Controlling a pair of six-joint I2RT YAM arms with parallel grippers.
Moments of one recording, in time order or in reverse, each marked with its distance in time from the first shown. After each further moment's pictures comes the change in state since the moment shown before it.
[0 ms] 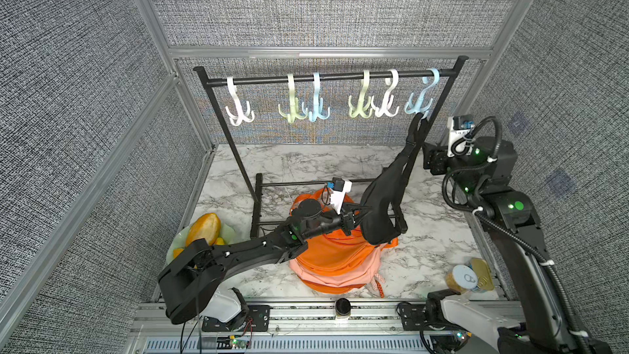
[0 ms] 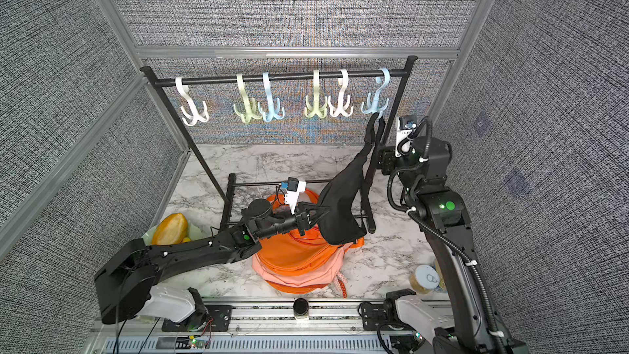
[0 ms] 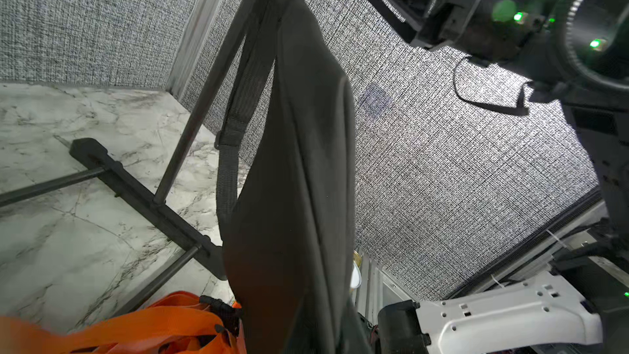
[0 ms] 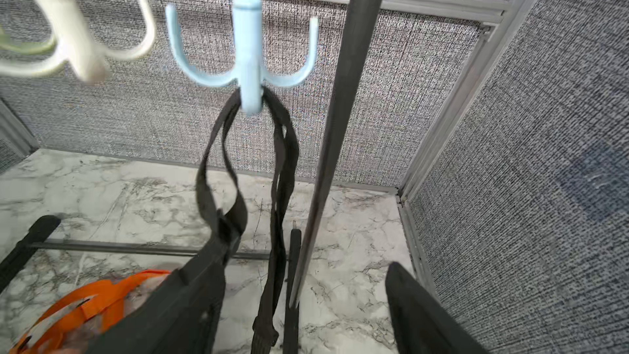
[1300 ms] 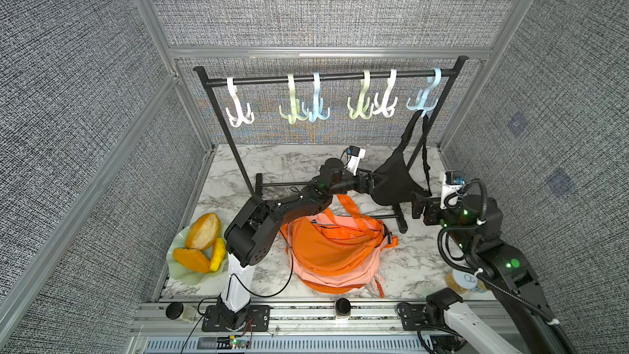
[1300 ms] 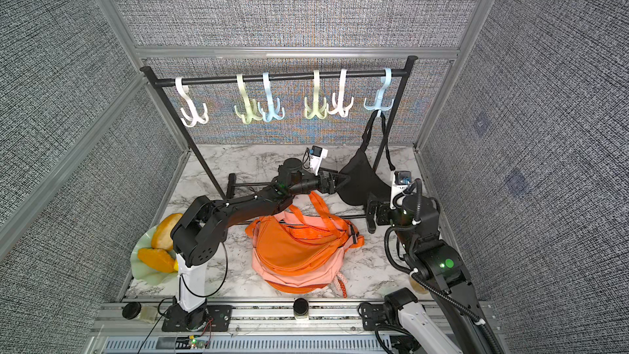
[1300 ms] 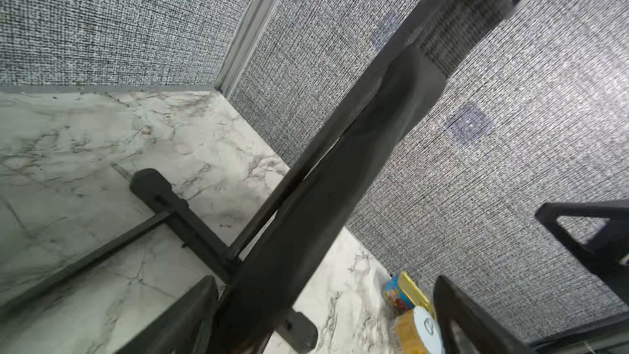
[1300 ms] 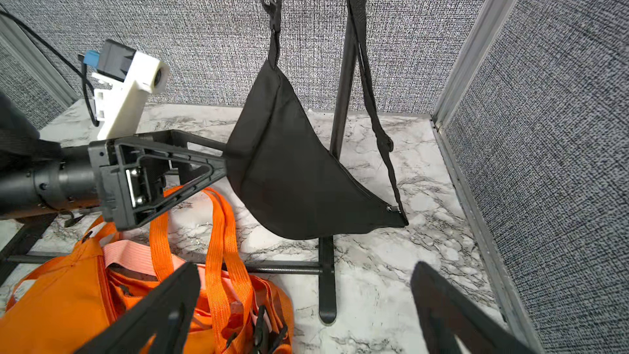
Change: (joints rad) left arm 0.203 0.515 0.584 -0.229 0.152 0.061; right arm 0.152 -0.384 -0.437 -0.037 0.090 0.156
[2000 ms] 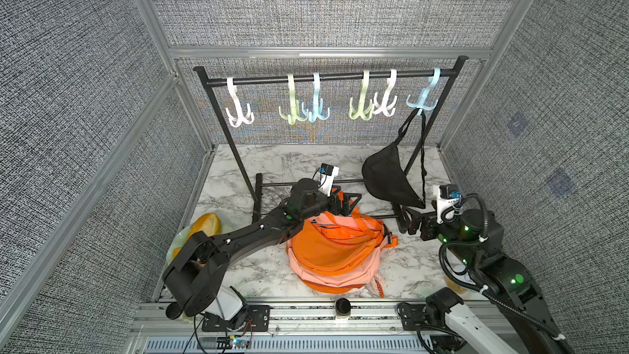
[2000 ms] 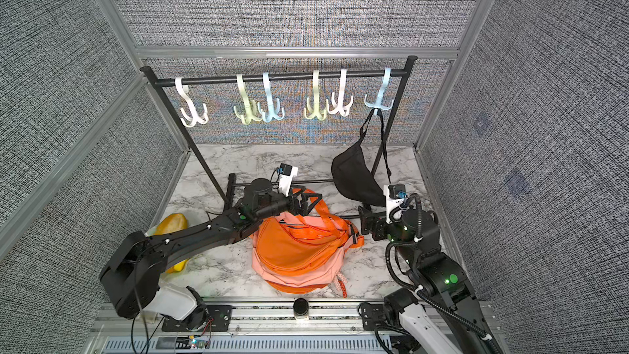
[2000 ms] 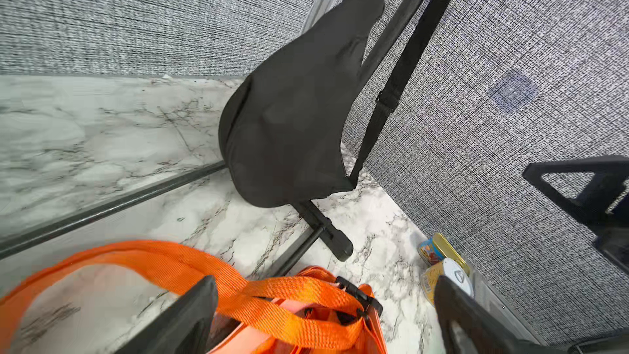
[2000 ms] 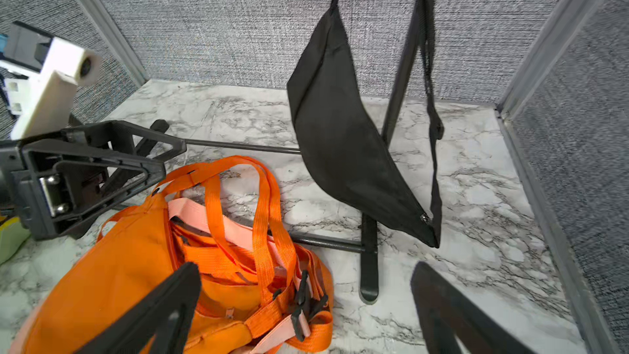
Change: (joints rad) left arm -0.019 -0.563 -0.528 -0.129 -0.259 0.110; right arm 0.095 -0.081 -0.081 -0.037 -0.119 0.042
